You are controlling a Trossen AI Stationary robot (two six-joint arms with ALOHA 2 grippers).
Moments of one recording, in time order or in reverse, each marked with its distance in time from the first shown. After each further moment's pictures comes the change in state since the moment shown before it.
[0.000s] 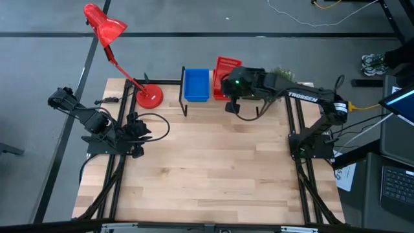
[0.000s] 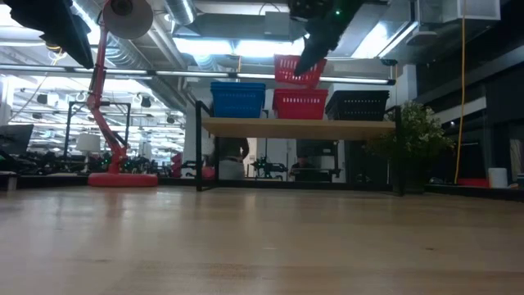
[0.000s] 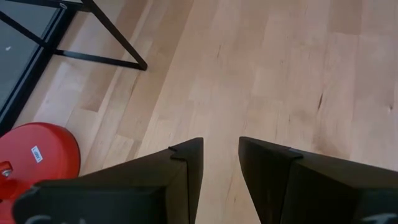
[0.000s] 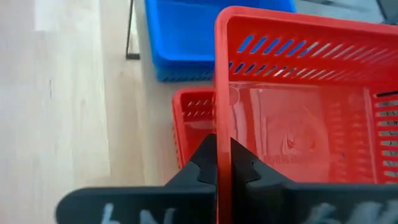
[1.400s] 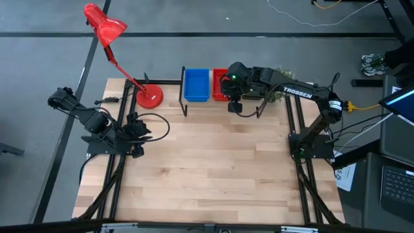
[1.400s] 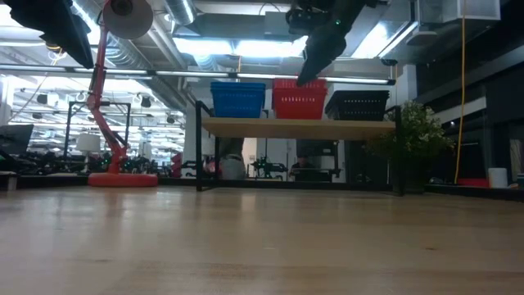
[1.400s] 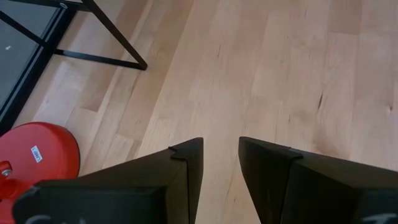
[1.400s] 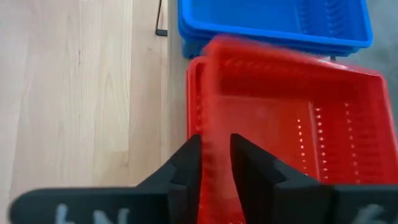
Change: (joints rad) left arm 0.000 0.000 0.000 0.000 0.000 -0.002; right arm -0.069 0.060 0.047 -0.098 -0.166 -0.096
